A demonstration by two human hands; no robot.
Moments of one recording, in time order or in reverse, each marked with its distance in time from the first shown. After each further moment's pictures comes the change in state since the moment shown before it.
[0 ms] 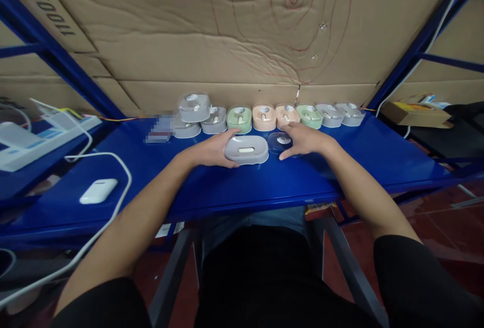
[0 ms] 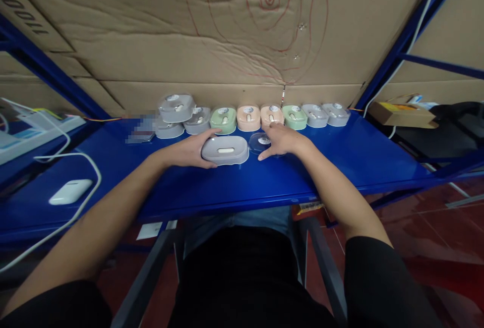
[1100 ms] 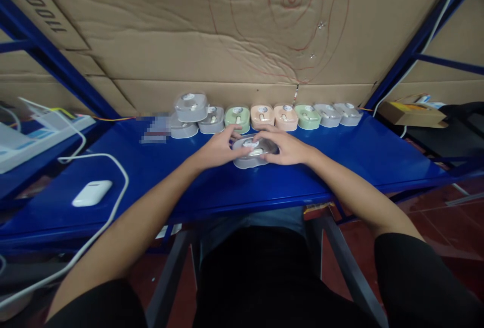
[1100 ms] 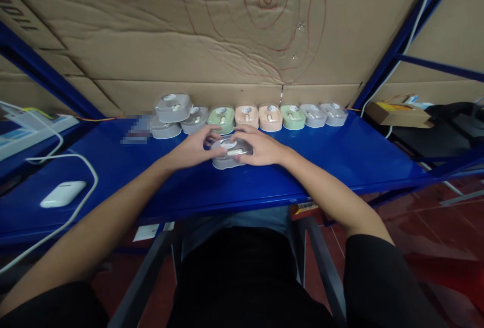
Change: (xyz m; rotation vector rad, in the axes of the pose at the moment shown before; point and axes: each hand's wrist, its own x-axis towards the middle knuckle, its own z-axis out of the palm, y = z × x) left_hand 0.007 0.030 0.021 -0.253 0.245 -0.076; right_hand 0.007 -0.048 0.027 0.298 0.175 -0.436
